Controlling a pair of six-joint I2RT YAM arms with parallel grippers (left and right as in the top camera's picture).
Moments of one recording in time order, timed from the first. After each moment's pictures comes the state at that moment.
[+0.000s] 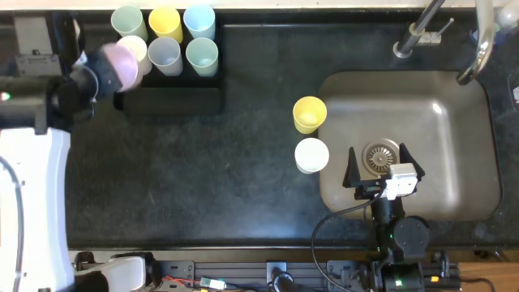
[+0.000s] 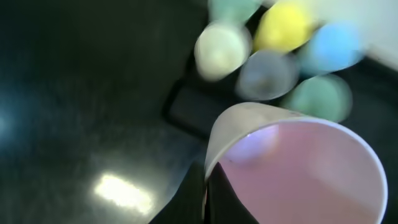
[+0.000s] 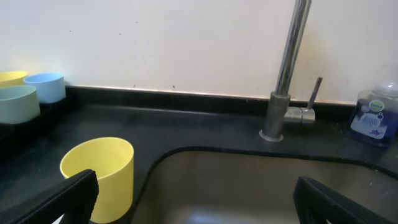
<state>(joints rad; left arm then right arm) 0.07 1.44 1.63 -1.16 -0.11 -0.39 0.08 0.01 0.02 -0.02 -0.01 -0.01</state>
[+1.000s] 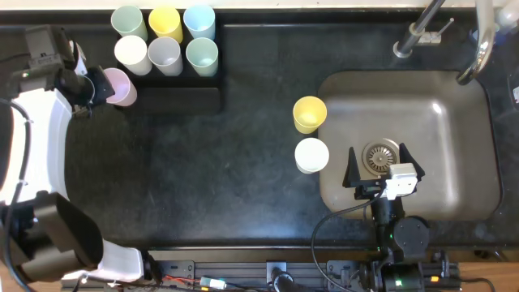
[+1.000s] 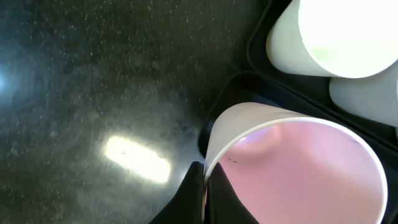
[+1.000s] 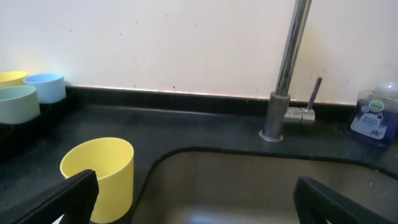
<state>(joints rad) 0.25 1.69 1.41 -0.86 -0.01 -0.25 0.08 0.01 0.02 -0.02 -0.01 -0.01</state>
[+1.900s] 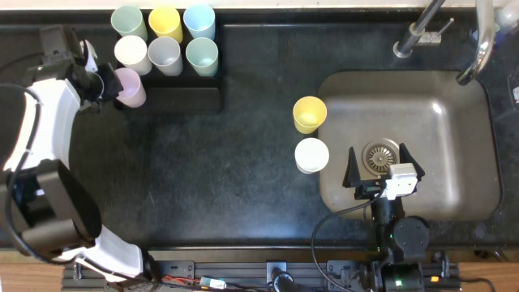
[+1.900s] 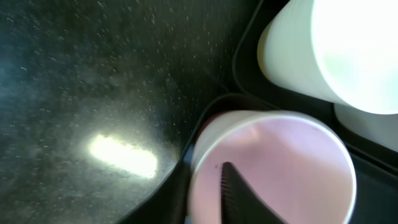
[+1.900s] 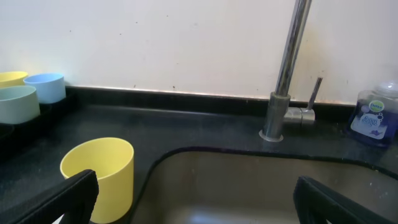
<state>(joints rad) 0.25 1.83 1.41 -0.75 0.06 -0.25 0.08 0.01 0.02 -0.02 -0.01 -0.01</state>
